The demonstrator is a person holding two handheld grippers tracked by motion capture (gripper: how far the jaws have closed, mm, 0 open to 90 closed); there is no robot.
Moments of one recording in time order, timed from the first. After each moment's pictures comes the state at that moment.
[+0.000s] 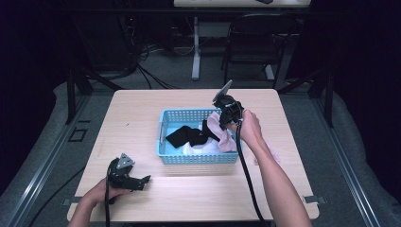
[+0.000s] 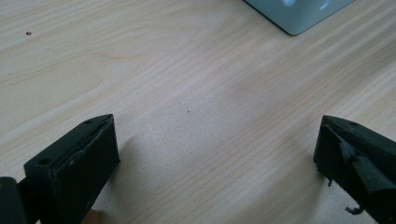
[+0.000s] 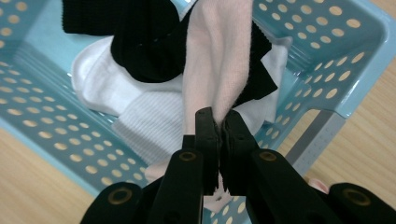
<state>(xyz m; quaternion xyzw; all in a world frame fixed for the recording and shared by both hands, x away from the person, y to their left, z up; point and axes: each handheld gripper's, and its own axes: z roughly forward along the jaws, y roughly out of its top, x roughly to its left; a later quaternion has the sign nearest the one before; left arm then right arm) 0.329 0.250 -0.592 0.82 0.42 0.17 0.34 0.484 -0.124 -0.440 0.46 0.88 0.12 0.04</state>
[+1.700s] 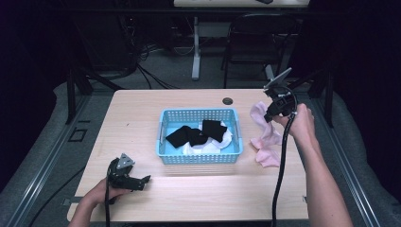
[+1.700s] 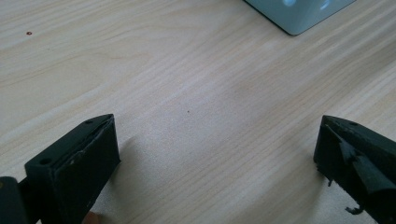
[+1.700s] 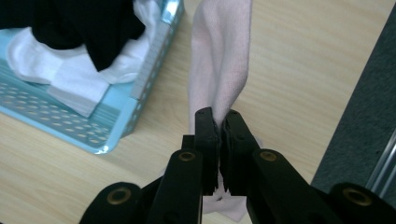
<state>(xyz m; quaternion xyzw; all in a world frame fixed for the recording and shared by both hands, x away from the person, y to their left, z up) 0.329 0.250 -0.592 0.82 0.42 0.18 0.34 0.456 -0.262 -0.386 0.56 0.81 0.13 0.07</state>
